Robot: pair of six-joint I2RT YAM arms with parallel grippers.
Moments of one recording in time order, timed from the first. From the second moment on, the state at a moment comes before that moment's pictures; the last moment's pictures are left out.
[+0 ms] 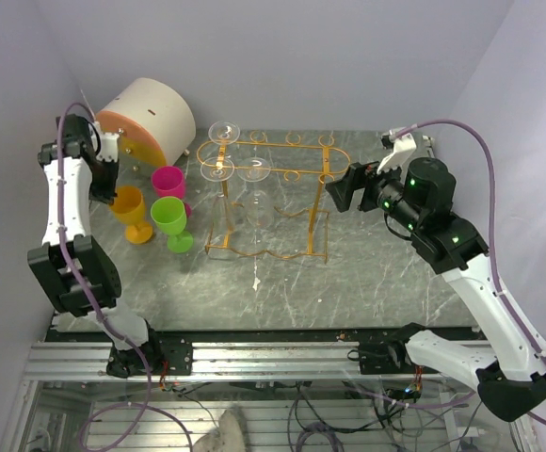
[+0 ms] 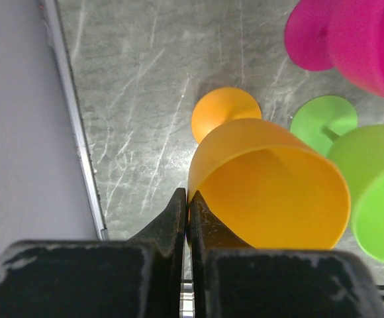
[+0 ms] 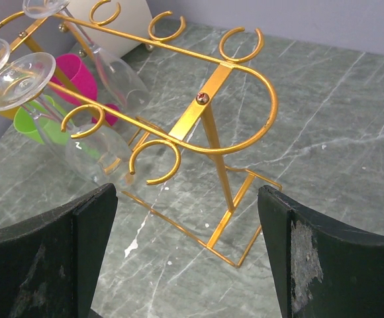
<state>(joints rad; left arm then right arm) 0.29 1.68 1.59 -1.04 0.06 0.33 0.50 1.00 1.23 -0.47 -0.04 0.20</state>
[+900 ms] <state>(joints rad) 0.29 0.84 1.53 -0.29 0.46 0.06 0.51 1.37 1.36 0.27 -0.63 1.07</state>
